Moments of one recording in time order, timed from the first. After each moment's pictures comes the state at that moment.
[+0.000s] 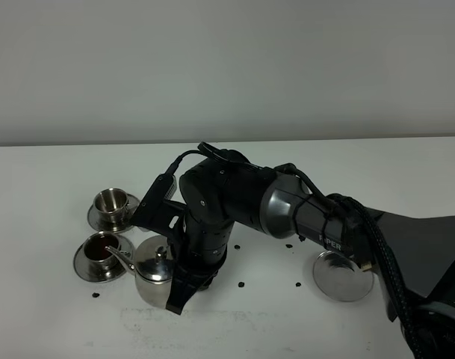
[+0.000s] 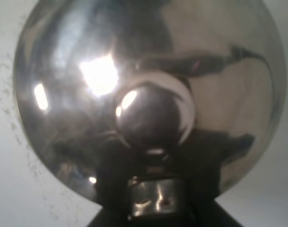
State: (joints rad) left arm -0.02 0.00 -0.46 -0.11 1.07 0.13; right arm 0.82 2.27 -1.87 0.03 1.01 -0.41
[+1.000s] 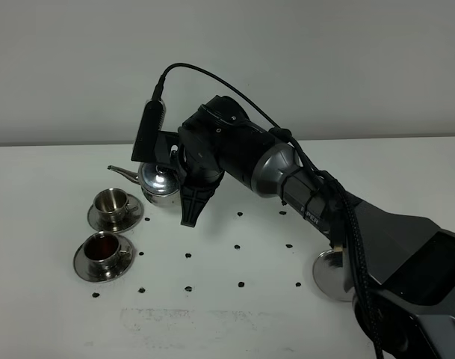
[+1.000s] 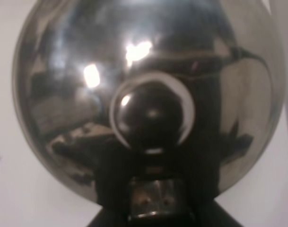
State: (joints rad) left arm -0.02 0.00 -0.46 -0.11 1.07 0.13; right arm 0.74 2.50 -2.40 -0.26 1.02 -0.60
